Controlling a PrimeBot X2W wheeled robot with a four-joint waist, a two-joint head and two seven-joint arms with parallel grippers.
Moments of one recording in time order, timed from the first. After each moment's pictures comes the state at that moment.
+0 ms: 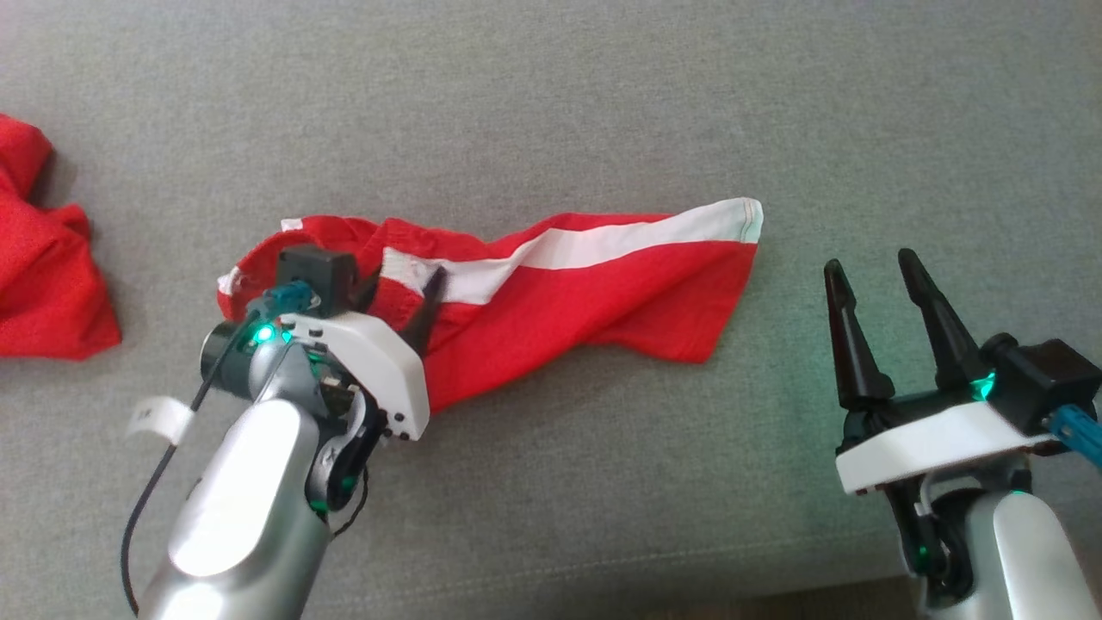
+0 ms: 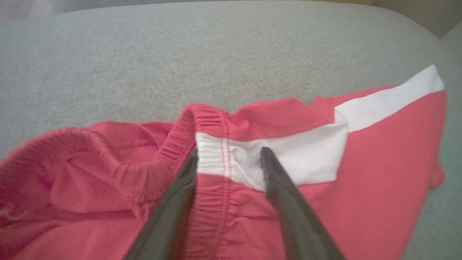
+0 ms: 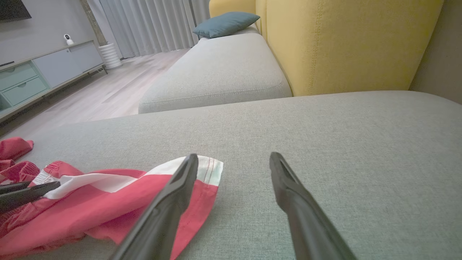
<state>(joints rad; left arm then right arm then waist) -0.40 0.16 -0.40 0.32 -0.34 0.00 0.18 -0.05 -0.05 0.06 -0.09 0.19 0.13 0.05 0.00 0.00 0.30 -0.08</state>
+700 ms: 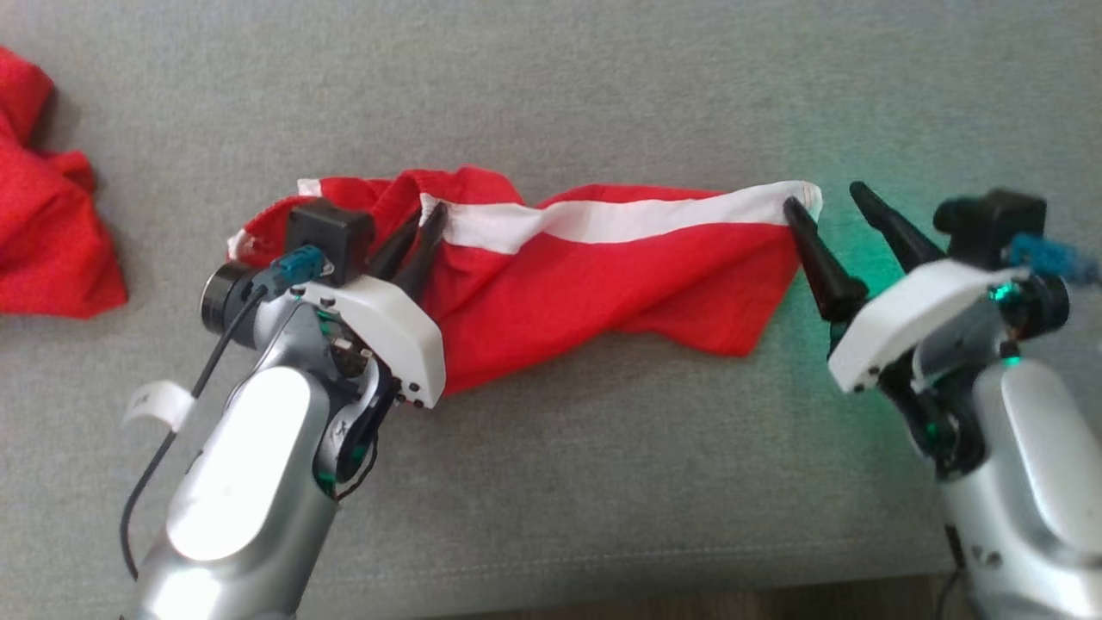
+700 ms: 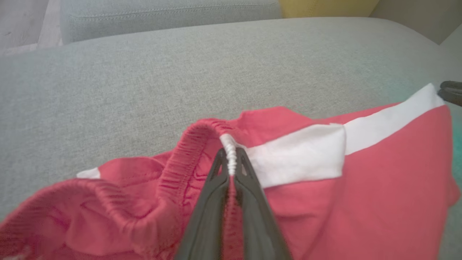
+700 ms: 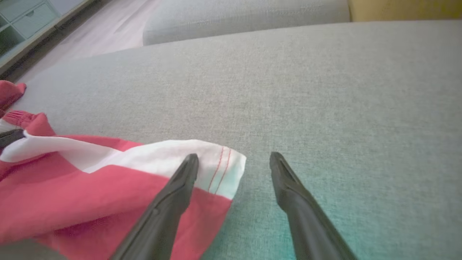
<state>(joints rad) -0.44 0.17 -0.44 0.19 -0.31 0.01 0.17 -0.32 -0.18 0.17 0.10 0.33 0.13 0.31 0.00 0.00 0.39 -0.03</state>
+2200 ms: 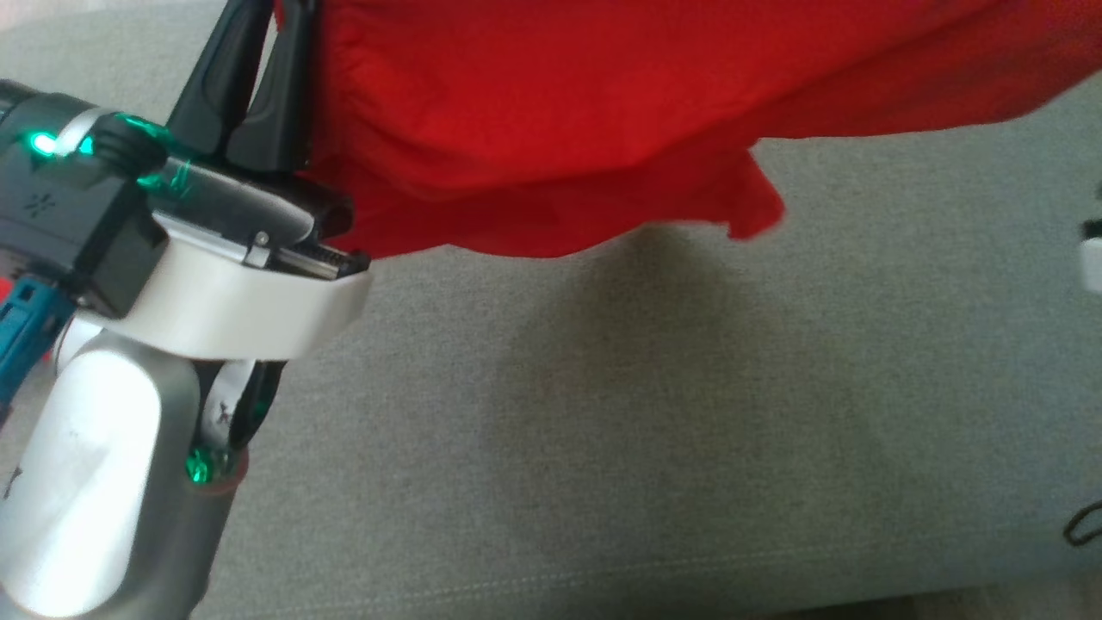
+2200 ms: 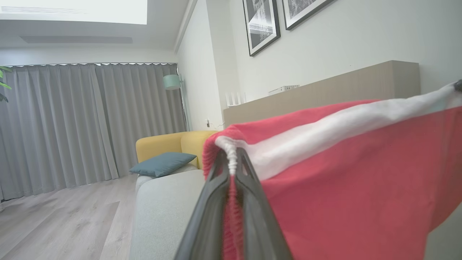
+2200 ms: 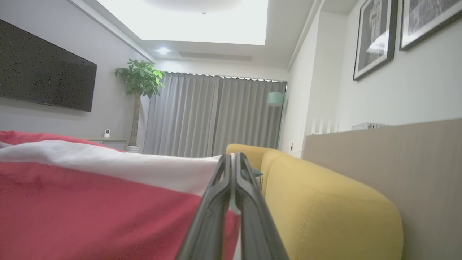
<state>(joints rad) -0.53 0.28 -0.34 -0.37 -0.23 0.11 0.02 -0.43 -0.25 -0.04 -0.49 0.27 0.13 0.22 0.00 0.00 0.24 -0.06</state>
